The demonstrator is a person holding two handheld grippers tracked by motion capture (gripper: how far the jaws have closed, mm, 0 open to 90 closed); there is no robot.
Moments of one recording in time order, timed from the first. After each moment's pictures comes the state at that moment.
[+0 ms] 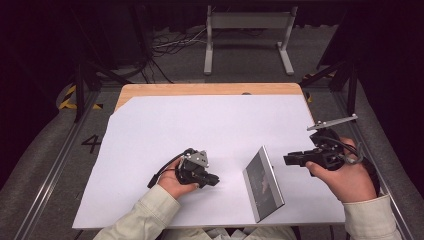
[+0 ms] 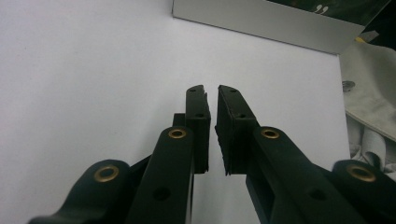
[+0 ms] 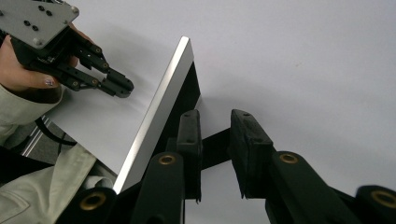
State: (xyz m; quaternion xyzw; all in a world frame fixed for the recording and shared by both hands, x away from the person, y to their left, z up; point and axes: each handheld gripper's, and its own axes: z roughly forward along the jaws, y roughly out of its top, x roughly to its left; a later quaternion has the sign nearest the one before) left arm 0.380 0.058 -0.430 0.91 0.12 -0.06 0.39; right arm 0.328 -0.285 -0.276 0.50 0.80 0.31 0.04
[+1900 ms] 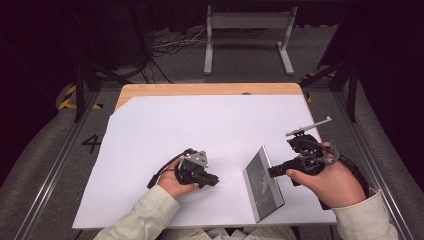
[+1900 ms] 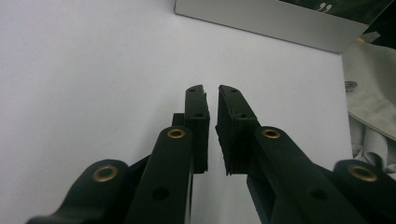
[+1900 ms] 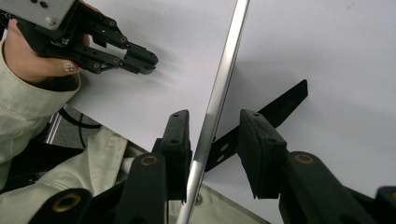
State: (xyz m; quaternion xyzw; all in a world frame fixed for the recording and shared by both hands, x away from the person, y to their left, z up) left arm 0.380 0.060 -0.432 0.91 0.13 -0.06 0.39; right arm 0.320 -0.240 -0.278 0.56 0.79 0.25 -0.02
